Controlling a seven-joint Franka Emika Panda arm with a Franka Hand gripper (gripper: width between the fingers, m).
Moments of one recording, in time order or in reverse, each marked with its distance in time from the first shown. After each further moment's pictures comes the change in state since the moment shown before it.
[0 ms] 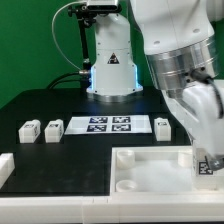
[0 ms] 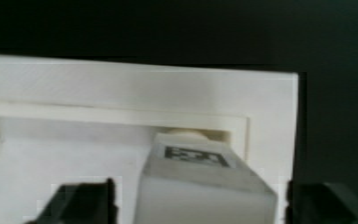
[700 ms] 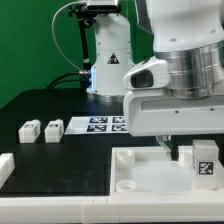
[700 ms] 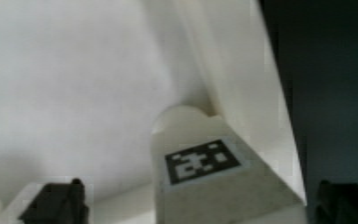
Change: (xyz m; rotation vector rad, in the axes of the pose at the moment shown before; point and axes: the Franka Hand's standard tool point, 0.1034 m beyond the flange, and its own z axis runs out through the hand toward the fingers) arm 0.006 0.003 0.000 -0.132 0.098 -1.245
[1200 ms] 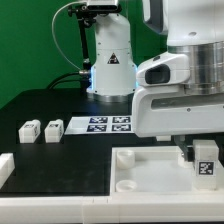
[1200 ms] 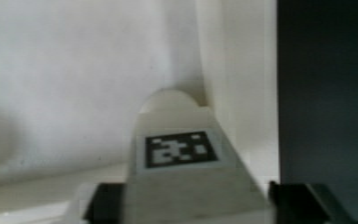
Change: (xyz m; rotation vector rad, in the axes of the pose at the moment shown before) arm 0.000 -0.008 0.001 -0.008 0.028 0.075
